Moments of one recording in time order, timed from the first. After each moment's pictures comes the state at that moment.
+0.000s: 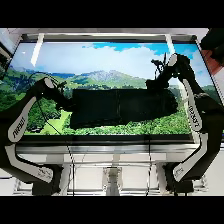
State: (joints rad) left arm 0.00 -1.66 1.22 1.17 -1.25 -1.52; right arm 0.03 -1.86 1.78 -1.31 1.50 1.42
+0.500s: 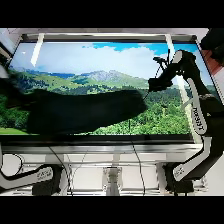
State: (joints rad) left arm 0.28 -1.32 1.38 1.60 -1.69 -1.60; right arm 0.03 -1.79 1.78 -1.31 1.54 1.40
